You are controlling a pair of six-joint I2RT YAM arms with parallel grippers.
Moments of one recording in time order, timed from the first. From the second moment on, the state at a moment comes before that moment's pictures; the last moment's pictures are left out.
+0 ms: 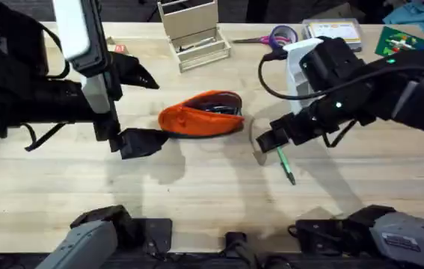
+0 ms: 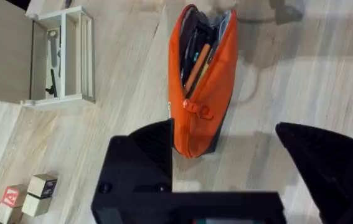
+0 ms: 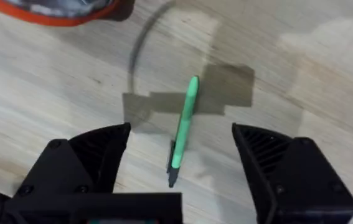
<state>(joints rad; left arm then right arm) 0.23 1.06 0.98 -1.16 0.84 1.42 0.39 1.34 0.89 -0.91 -0.11 0.01</state>
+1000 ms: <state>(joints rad) 0.23 1.06 0.98 -1.16 0.84 1.42 0.39 1.41 0.81 -0.80 -0.04 0.05</state>
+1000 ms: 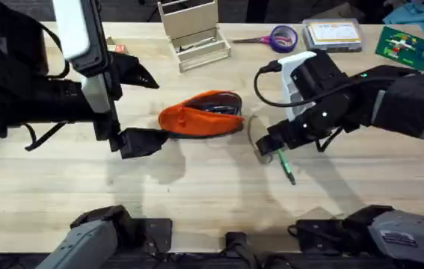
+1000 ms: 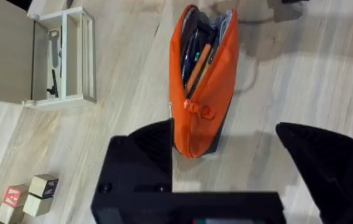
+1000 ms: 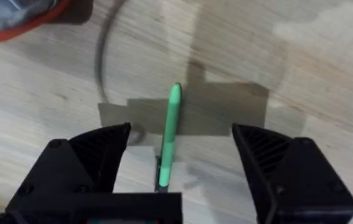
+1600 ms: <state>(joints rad) 0.23 1.06 0.98 -1.16 0.84 1.42 0.45 1.44 0.81 -0.78 0.02 0.03</state>
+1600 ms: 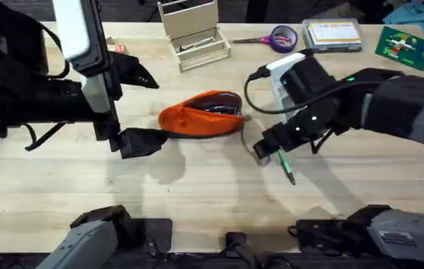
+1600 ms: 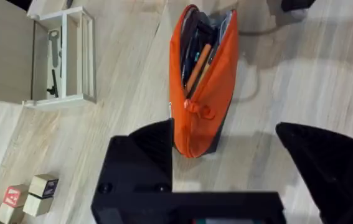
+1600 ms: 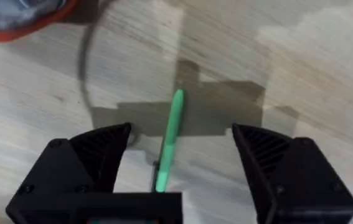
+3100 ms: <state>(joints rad) 0.23 1.06 0.98 -1.16 0.84 1.42 0.49 1.43 1.15 -0.77 0.06 -0.27</state>
